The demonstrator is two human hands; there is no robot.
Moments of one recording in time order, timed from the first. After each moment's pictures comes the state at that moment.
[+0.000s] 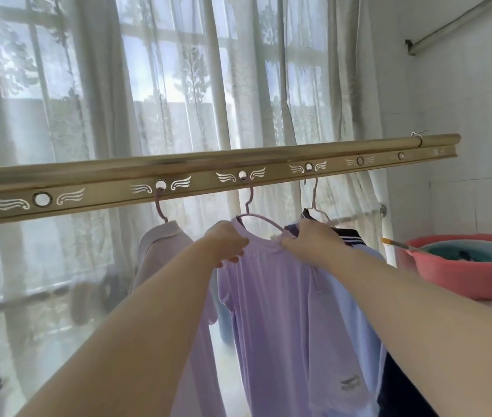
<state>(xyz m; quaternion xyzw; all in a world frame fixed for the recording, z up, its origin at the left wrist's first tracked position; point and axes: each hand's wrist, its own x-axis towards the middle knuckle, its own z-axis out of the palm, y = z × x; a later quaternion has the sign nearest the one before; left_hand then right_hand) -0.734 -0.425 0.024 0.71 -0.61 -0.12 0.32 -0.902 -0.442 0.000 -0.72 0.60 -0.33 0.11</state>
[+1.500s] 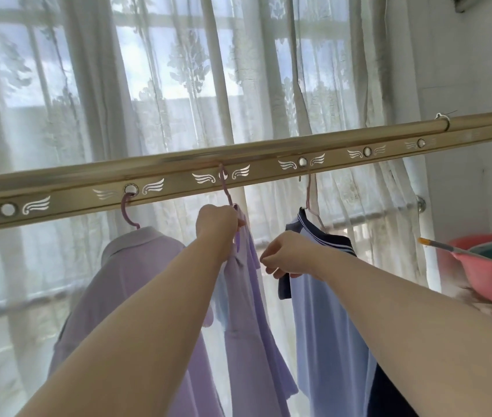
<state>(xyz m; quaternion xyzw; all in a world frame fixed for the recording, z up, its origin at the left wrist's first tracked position) -0.765 -0.513 0.041 0.62 -0.43 -0.18 0.63 -0.900 -0.537 -0.009 -0.81 0.44 -0.27 0.29</state>
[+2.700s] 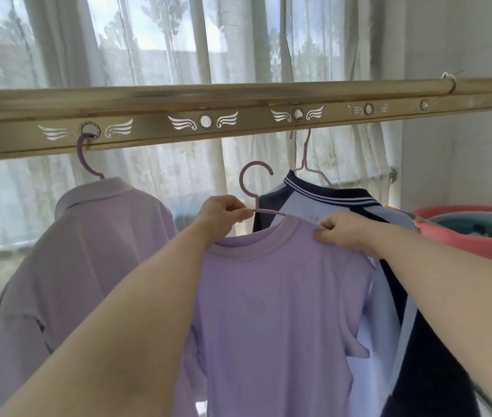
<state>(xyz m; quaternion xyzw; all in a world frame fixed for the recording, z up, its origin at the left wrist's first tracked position) -0.767 -0.535 -0.037 0.60 -0.64 -0.16 0.46 -1.013 -0.549 -0.051 -0.76 0.54 -0.24 0.25</state>
